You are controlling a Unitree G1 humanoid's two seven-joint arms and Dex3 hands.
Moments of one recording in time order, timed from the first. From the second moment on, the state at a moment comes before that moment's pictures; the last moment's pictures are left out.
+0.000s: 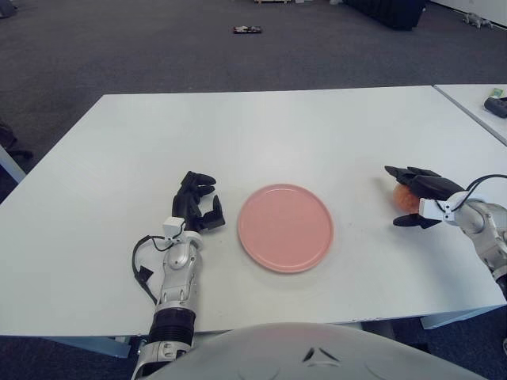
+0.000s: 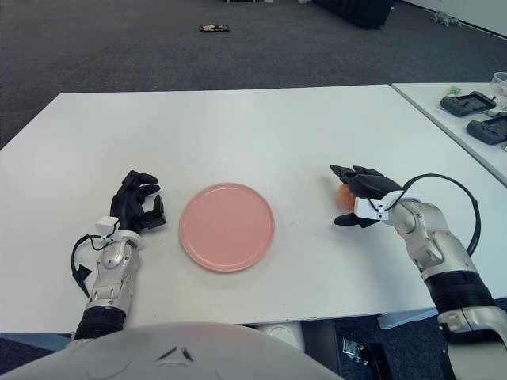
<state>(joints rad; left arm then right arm) 0.07 -0.08 0.11 0.27 -0.08 -0.32 0.03 -0.13 -0.82 0.11 0.33 -0.59 -0.21 0.36</state>
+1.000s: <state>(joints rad) 0.09 -0.08 0.12 0.25 -0.08 -0.30 0.03 -0.21 -0.82 0.11 0.62 -0.50 -0.28 0.18</state>
